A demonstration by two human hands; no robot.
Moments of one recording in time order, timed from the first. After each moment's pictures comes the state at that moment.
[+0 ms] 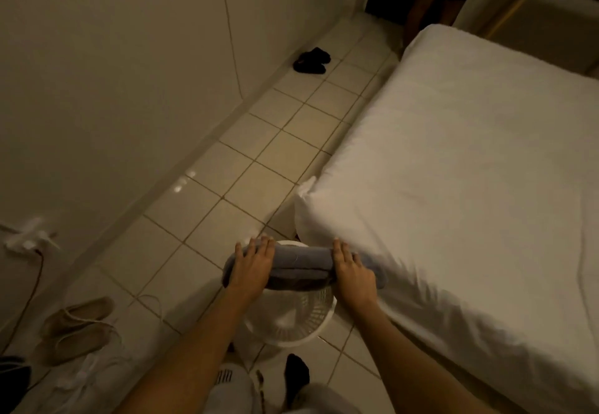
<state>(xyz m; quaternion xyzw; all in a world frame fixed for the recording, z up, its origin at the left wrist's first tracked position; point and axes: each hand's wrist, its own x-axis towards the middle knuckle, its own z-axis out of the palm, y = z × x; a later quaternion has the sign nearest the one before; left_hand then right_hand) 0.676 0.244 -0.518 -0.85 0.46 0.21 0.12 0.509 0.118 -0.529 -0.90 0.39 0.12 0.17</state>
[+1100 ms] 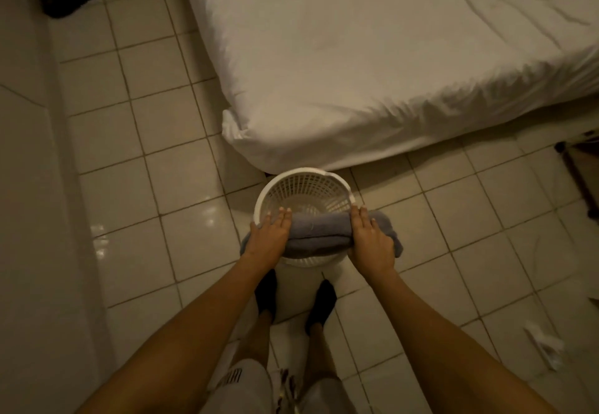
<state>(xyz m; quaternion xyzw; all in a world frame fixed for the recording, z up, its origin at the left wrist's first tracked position) 0.793 0.236 -0.623 -0.51 0.78 0.28 0.25 0.582 0.285 -0.619 -0.63 0.74 0.14 0.20</state>
